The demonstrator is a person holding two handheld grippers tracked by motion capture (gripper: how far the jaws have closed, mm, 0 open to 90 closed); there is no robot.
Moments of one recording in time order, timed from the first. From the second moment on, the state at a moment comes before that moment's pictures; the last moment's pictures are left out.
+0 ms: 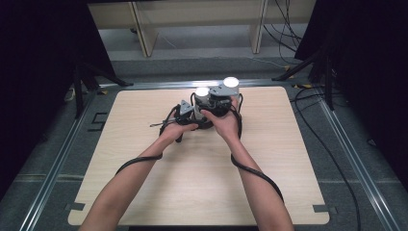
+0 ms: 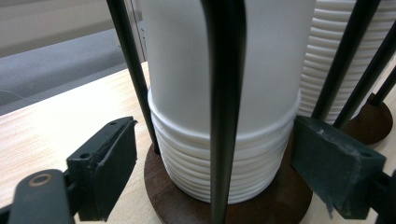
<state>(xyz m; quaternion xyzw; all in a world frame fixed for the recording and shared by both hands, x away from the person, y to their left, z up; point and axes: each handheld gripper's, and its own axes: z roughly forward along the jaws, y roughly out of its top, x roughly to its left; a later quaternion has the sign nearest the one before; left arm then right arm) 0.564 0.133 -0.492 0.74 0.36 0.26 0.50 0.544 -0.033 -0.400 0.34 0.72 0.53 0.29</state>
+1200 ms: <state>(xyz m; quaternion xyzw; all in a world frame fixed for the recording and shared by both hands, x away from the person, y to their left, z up) 0.563 0.129 -0.491 0.76 0.35 0.26 0.49 0.559 -0.014 -0.412 0.37 0.71 0.50 0.33</state>
